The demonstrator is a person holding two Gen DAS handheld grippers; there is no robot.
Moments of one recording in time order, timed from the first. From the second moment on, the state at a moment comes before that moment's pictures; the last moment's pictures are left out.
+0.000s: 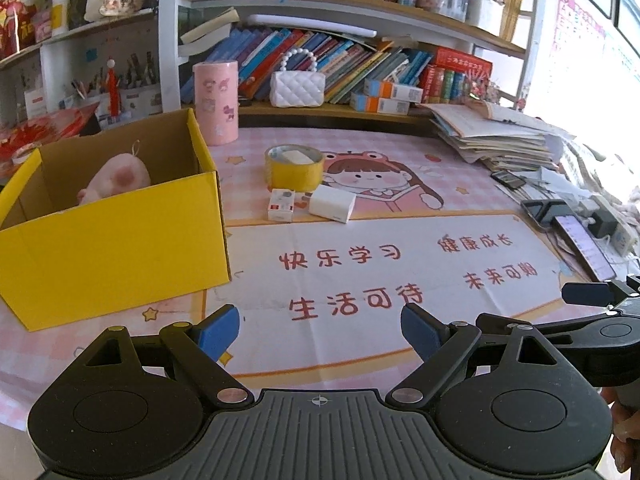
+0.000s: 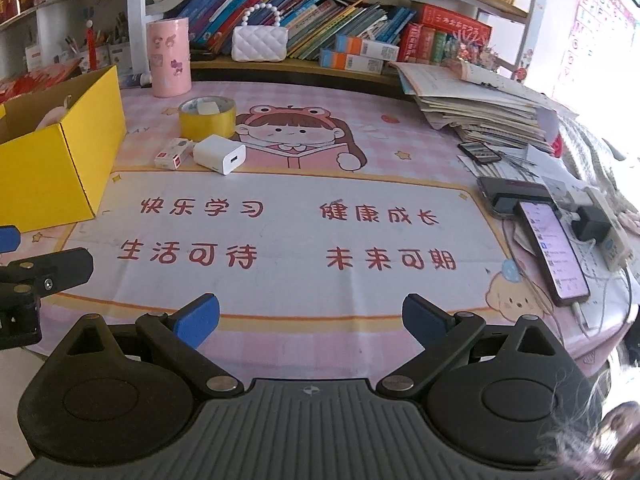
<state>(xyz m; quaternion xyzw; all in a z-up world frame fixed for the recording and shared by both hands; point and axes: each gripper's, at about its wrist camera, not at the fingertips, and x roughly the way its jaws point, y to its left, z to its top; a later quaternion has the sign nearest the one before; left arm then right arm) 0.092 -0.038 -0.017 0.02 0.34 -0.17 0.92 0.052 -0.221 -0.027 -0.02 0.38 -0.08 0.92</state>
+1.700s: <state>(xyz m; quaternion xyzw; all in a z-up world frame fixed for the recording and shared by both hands) 0.199 -0.115 -0.040 0.06 0.40 -0.05 0.91 0.311 -0.226 -0.070 -0.12 0.38 0.28 0.87</state>
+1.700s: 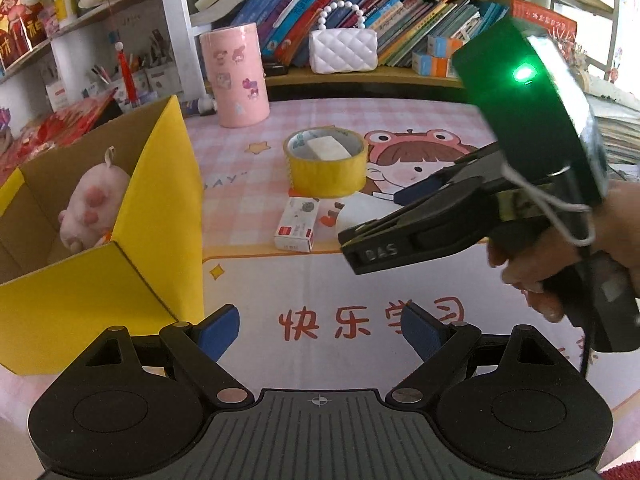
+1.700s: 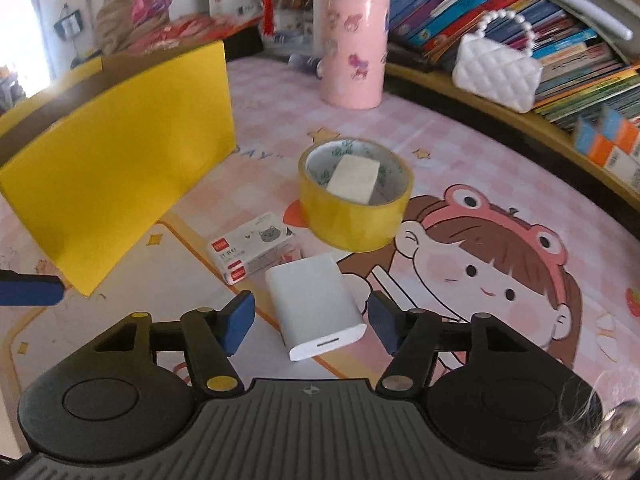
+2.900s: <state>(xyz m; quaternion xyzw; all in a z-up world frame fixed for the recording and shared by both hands) 0.306 -0.126 -0.081 0.02 0.39 -0.01 0.92 0.199 -0.319 -0.028 -0.01 0.38 0.13 0.92</state>
